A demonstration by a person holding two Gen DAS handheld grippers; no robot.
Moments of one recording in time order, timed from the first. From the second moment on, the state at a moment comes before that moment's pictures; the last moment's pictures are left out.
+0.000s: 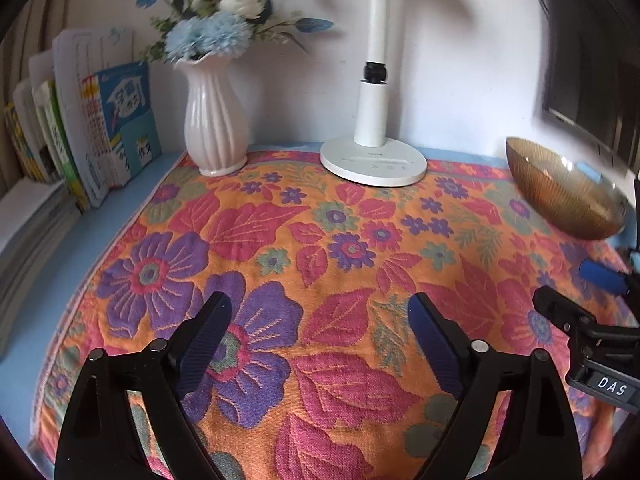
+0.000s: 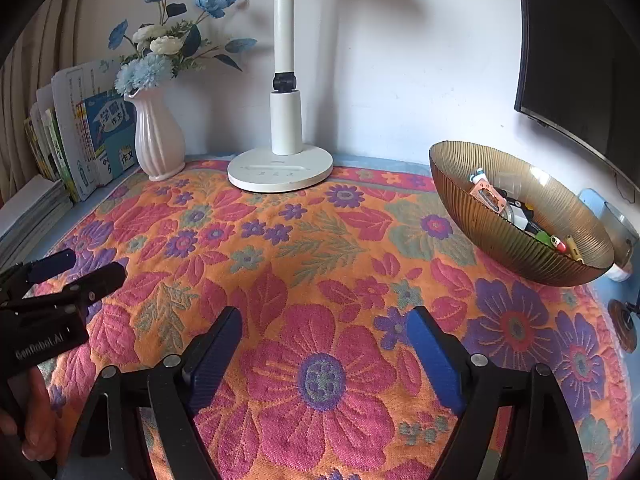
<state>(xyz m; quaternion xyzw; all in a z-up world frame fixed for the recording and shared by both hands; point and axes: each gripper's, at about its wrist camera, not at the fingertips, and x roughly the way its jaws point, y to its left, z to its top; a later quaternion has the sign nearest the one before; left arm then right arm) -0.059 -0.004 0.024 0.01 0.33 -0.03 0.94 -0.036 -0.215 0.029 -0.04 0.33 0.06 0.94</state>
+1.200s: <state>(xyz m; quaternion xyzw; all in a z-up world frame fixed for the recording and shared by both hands) -0.059 -0.013 0.022 0.04 0.33 -0.03 0.94 -0.028 -0.221 0.023 -0.03 0.35 0.06 0.93</state>
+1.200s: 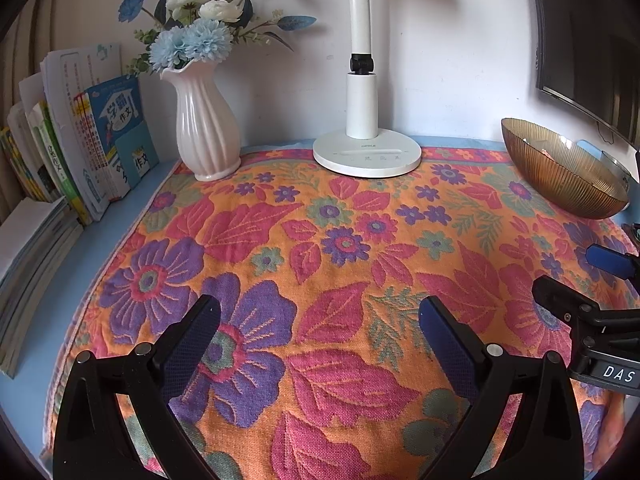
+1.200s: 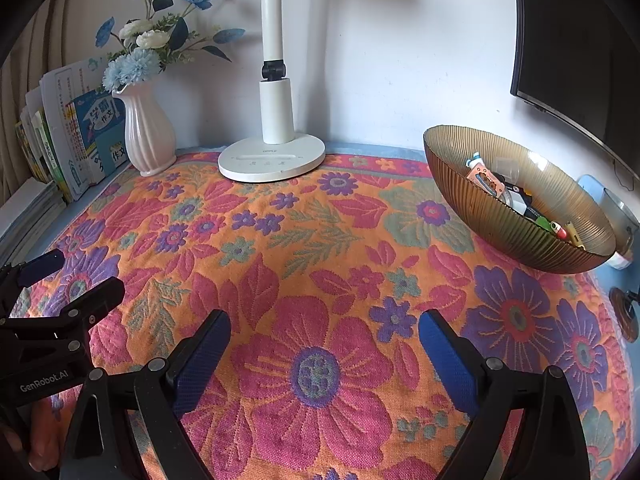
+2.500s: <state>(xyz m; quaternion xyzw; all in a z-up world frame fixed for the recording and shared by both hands) -0.056 -0.013 0.018 0.05 0.34 -0.02 0.94 -0.029 -0.218 0.020 -0.03 0.36 0.05 0.93</state>
